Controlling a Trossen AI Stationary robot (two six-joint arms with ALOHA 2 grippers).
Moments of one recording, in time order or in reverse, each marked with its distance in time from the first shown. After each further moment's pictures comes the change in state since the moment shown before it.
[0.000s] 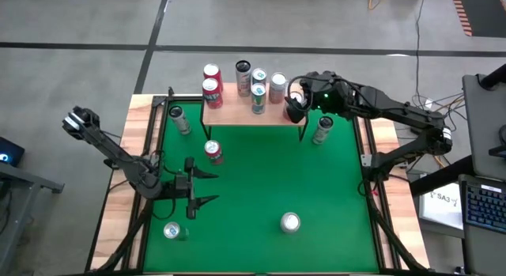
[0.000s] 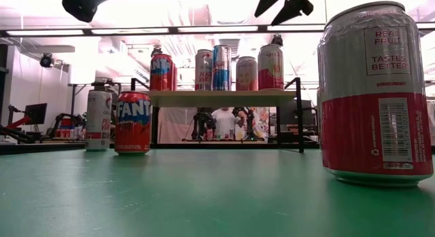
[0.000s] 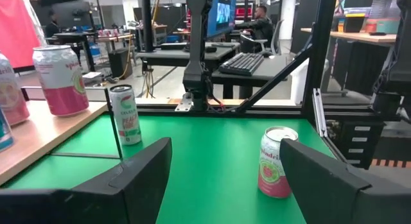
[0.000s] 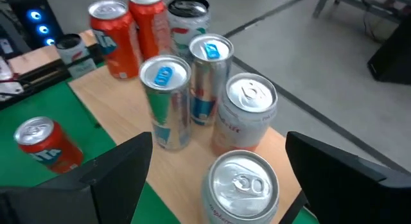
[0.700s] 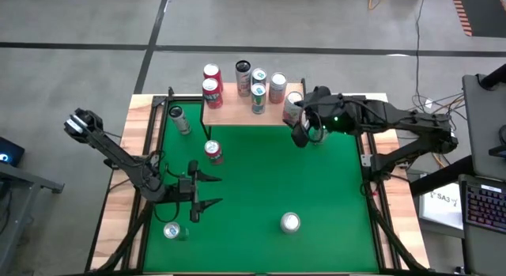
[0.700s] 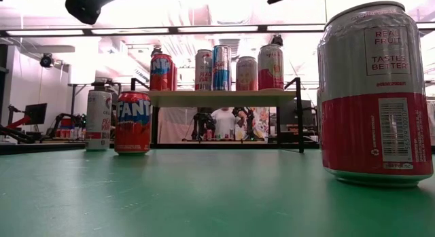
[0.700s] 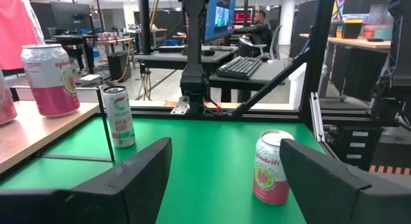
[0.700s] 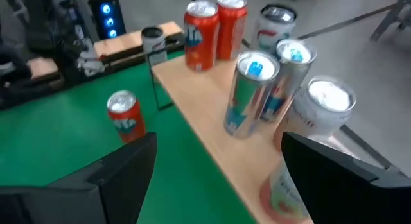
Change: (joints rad) left arm 0.000 0.098 0.000 0.127 0.000 0.006; right arm 0.219 -0.044 0.001 -0.034 0.000 0.005
